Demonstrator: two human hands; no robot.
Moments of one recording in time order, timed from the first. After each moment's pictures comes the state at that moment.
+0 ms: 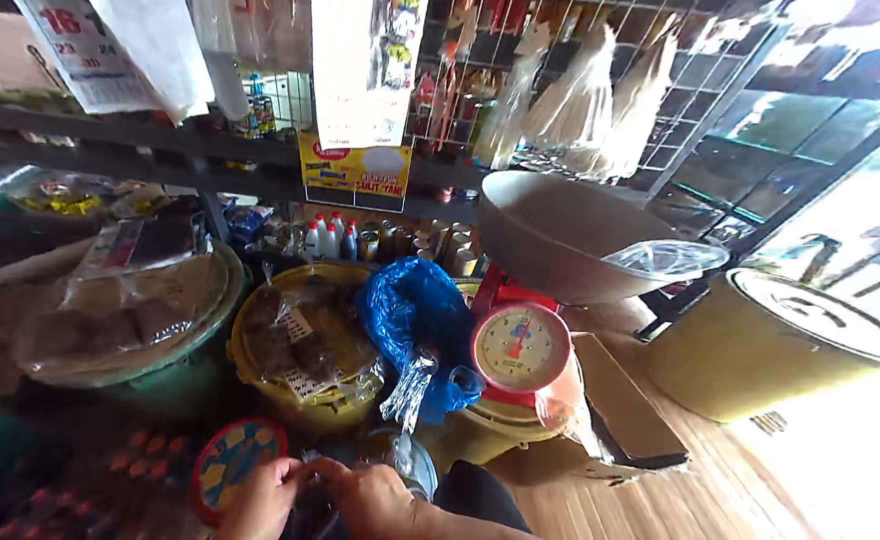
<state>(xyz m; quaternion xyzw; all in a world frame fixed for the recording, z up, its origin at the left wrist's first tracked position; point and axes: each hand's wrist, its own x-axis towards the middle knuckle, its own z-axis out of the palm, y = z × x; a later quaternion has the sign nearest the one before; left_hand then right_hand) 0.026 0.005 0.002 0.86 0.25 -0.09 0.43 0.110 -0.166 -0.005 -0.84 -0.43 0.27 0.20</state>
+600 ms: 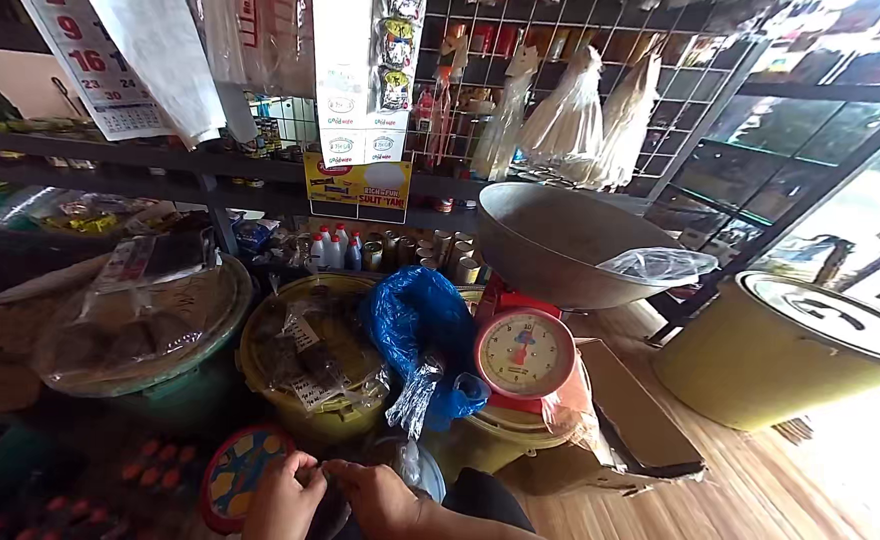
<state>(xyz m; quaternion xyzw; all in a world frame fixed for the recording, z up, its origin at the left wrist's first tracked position) 0.026 -0.017 -0.019 0.89 0.28 0.07 0.37 0.122 -0.168 -0.037 -0.79 -0.40 0.32 0.34</state>
